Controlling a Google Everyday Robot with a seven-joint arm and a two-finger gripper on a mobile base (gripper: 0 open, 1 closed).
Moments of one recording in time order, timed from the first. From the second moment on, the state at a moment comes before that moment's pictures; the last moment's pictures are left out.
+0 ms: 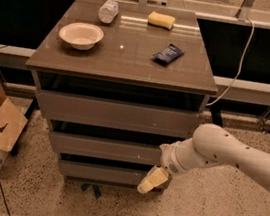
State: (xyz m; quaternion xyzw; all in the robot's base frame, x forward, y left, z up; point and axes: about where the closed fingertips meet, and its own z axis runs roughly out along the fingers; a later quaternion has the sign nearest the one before) arm 0.509 -0.099 0.582 -0.52 0.81 0.19 0.22
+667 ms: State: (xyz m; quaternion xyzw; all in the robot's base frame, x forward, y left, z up) arm 0.508 -0.101 0.545 -0.48 0.82 0.22 0.22
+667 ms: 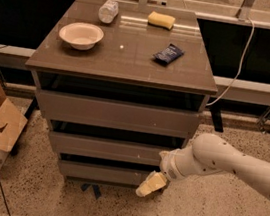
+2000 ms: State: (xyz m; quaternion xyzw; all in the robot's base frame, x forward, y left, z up) arm 0.512 -0.104 0.491 -0.45 0.84 0.24 0.20
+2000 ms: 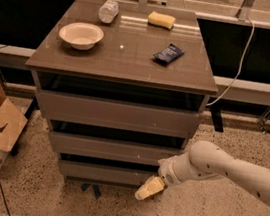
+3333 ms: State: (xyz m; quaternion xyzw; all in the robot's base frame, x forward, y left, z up) arm 0.540 -0.103 0.410 -0.49 0.83 0.18 0.19
